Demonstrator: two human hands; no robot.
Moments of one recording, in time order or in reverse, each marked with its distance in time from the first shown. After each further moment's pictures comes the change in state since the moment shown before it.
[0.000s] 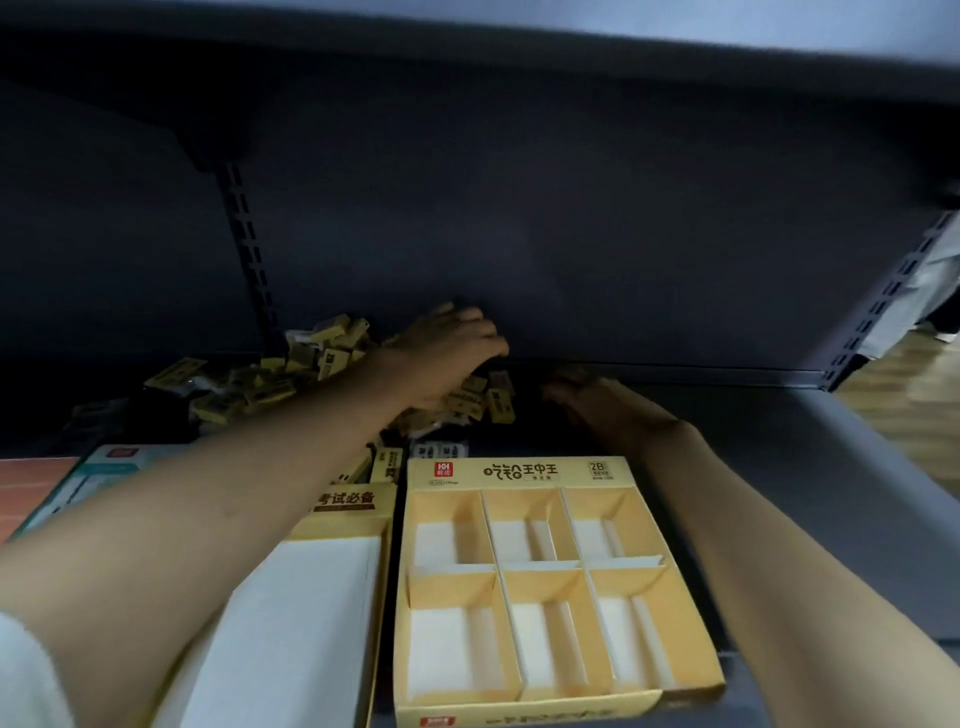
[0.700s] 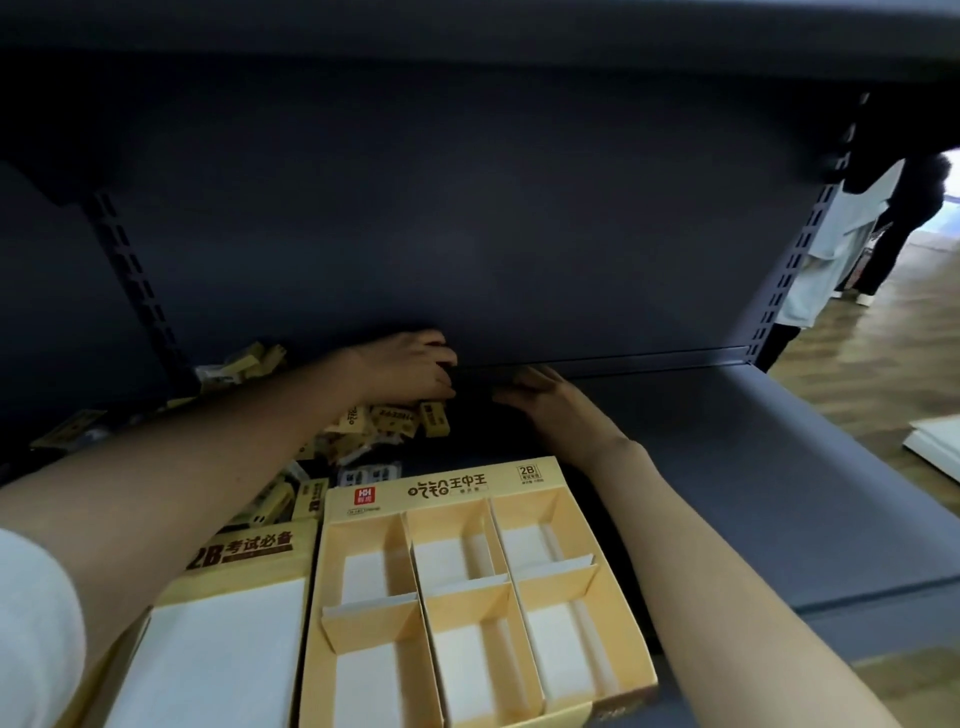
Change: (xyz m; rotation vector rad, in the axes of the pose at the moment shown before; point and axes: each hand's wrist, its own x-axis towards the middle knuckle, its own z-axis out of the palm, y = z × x) left_hand 0.058 -0.014 0.037 0.479 -0.219 0.504; right_hand -0.023 0.006 0.013 0.045 0.254 0.065
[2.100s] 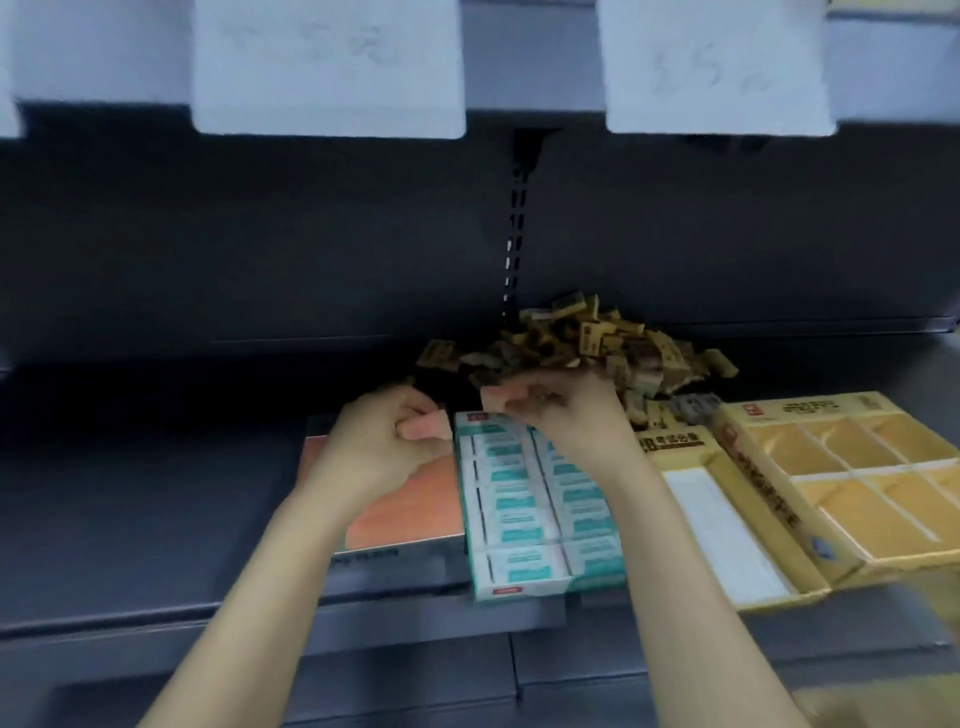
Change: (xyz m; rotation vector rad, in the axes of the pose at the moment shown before) left_hand -0.397 0.074 0.076 -1.672 0.423 -1.057; right_hand 0.100 -0.385 -0.010 0.752 0.129 0.457
